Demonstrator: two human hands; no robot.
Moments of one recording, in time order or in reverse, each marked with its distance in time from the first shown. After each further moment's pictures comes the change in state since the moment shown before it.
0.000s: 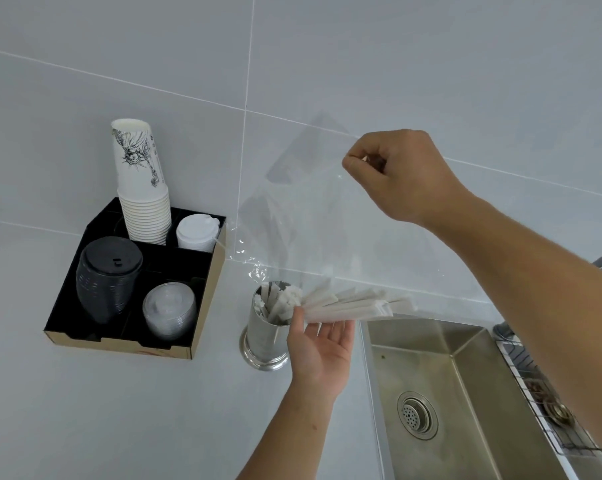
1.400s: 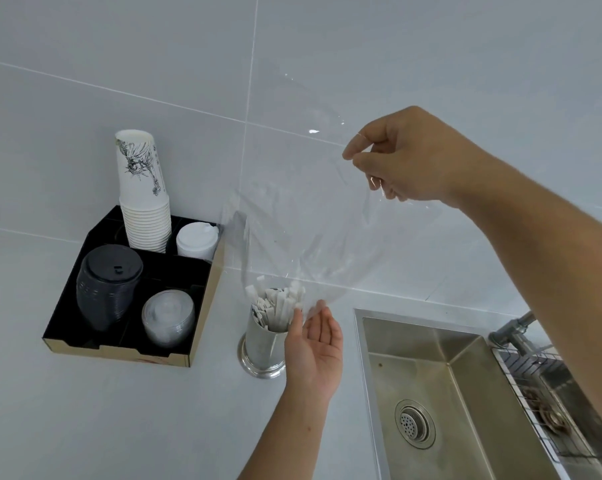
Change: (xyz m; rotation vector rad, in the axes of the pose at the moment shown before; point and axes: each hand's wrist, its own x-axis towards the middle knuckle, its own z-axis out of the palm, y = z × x) left_hand 0.003 0.007 0.000 -0.097 -0.016 0.010; right_hand 0.015 -0.021 -0.040 0.107 -0.233 0.171
